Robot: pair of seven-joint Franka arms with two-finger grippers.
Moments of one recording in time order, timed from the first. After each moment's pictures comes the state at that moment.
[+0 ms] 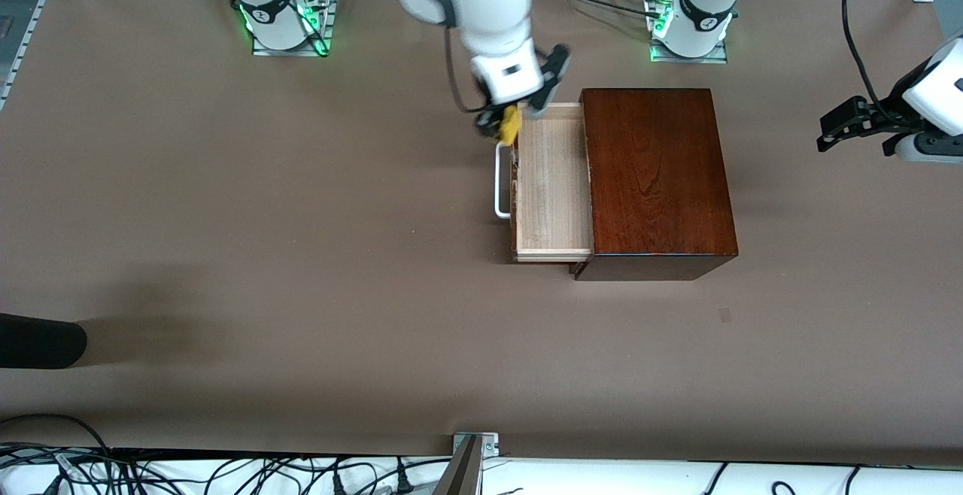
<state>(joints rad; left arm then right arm) 0.00 -0.02 0.01 -1.67 0.05 1.59 0.07 0.74 0.50 0.30 -1.38 -0.20 1.95 -0.16</state>
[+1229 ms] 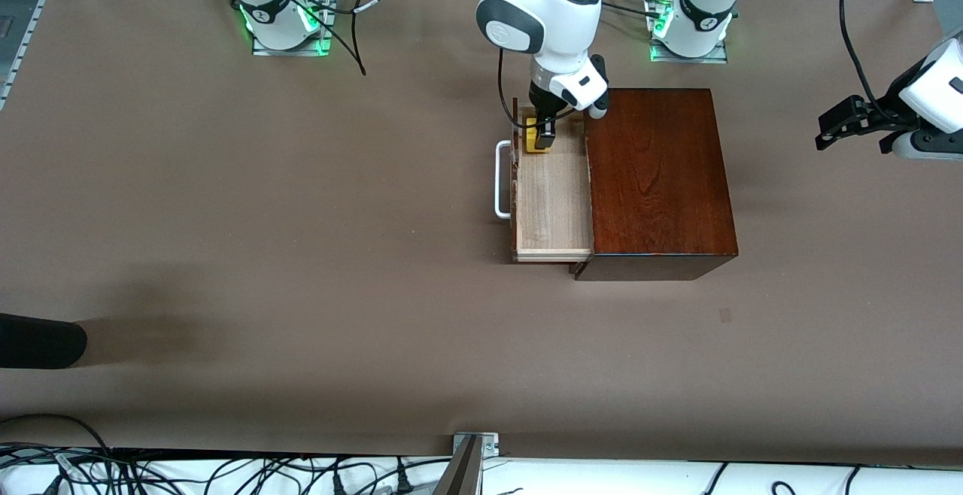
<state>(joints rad) -0.01 -0.05 0.03 -1.72 0.05 1.61 0.07 0.87 0.77 0.29 -1.21 -0.37 1.96 -0.34</state>
